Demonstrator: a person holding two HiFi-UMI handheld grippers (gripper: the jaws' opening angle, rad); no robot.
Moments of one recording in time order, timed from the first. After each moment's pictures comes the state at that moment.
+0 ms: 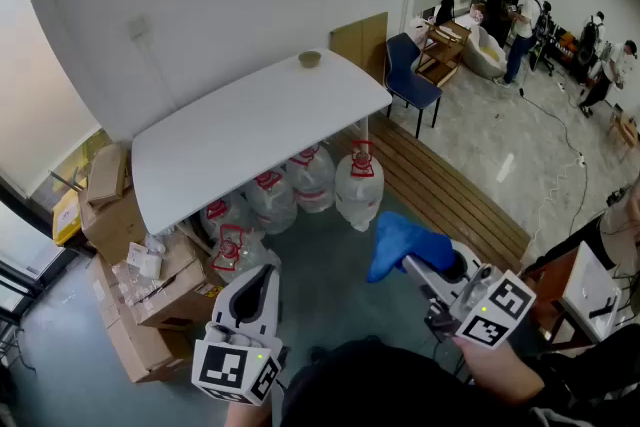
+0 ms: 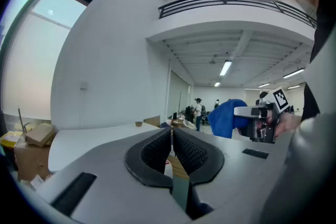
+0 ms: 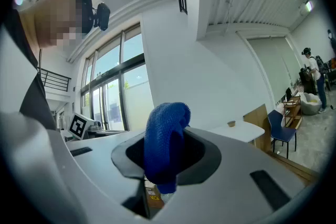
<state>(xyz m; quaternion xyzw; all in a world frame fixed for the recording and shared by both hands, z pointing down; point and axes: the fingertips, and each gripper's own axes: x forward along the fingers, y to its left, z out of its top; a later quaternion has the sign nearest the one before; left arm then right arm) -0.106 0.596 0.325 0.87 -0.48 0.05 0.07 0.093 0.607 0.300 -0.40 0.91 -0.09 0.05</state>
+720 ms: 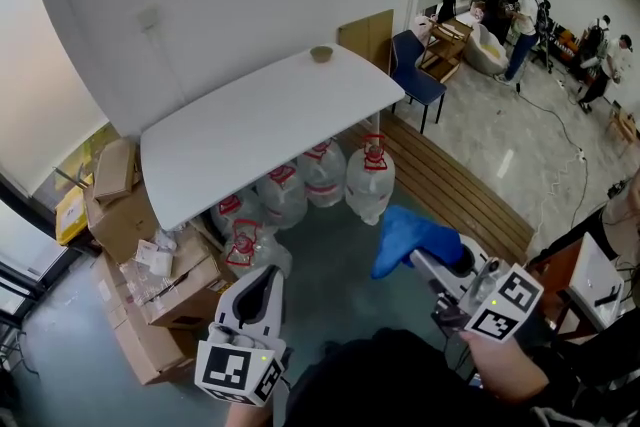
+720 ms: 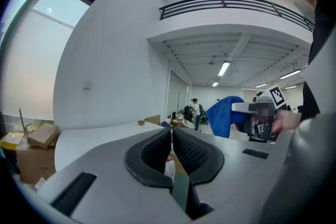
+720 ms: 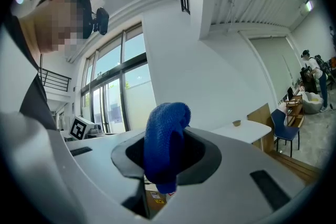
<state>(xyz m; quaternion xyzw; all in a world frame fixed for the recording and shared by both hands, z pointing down) -0.175 0.607 0.337 0.88 -0.47 0.05 0.07 0.029 0.616 0.302 -0.40 0.91 -0.09 0.06</state>
